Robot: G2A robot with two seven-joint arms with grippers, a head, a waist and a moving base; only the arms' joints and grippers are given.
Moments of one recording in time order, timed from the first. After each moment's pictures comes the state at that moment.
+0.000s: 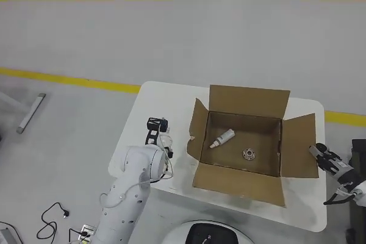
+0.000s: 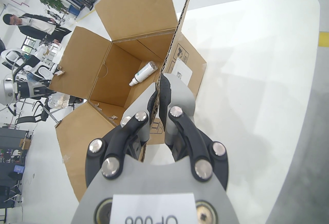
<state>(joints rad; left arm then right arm) 1.09 -1.53 -1.21 -1.72 1.53 0.18 -1.39 -1.73 -0.96 2.02 -1.82 -0.32 -0.37 0.62</state>
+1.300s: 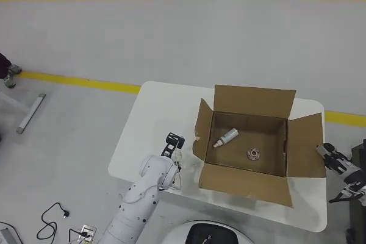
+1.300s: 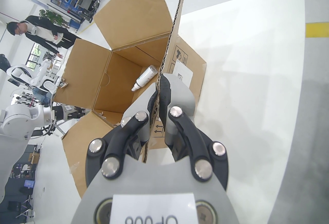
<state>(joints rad) 1.08 -1.53 -1.09 -1.42 1.57 0.02 -1.18 -1.74 -0.97 2.05 -1.80 -0.25 -0.33 0.62</state>
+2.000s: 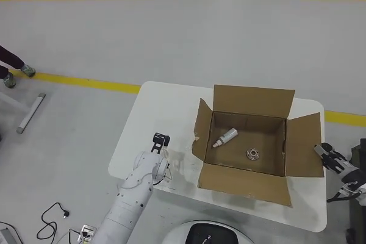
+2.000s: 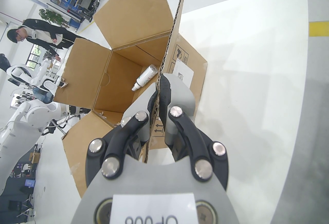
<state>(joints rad) 0.98 -1.53 -1.16 -1.13 1.54 0.07 -1.06 -1.74 -0.97 2.04 -1.81 -0.26 -0.31 0.62</state>
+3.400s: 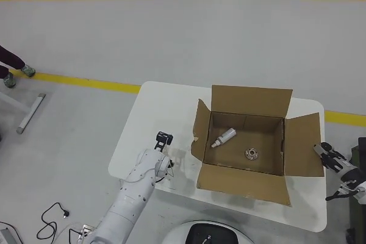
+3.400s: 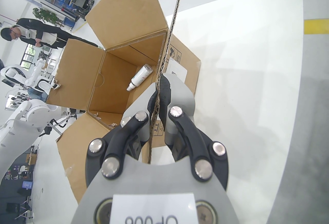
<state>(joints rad) 0.93 -1.54 -1.14 -1.05 1.52 0.05 -1.03 -1.72 -0.97 2.03 -1.80 -0.29 -0.29 0.62</state>
